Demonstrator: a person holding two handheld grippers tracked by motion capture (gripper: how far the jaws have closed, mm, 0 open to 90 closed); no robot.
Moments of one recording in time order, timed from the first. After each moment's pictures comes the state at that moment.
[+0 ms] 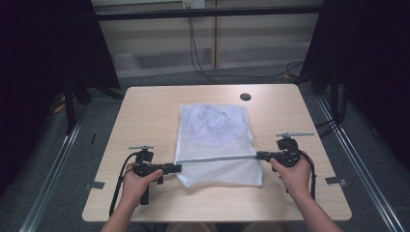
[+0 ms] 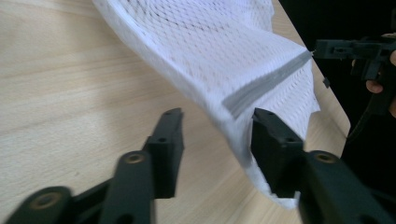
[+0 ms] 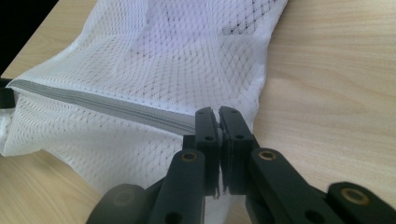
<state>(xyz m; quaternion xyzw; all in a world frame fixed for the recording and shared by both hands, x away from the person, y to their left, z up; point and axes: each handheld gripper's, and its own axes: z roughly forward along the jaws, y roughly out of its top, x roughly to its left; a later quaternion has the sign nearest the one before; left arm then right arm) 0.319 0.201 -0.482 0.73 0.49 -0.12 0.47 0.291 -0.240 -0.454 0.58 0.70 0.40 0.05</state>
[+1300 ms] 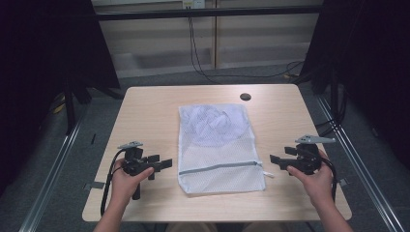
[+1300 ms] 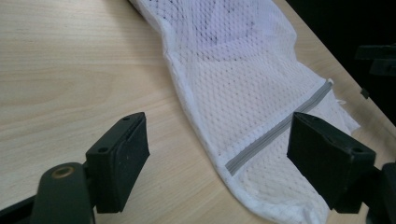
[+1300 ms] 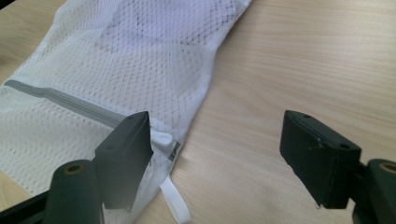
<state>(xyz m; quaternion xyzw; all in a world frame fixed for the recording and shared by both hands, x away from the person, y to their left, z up) 0.325 0.228 -0.476 0.74 0.47 -0.03 0.48 0.271 -0.290 -0.456 0.52 0.74 0.41 0.16</state>
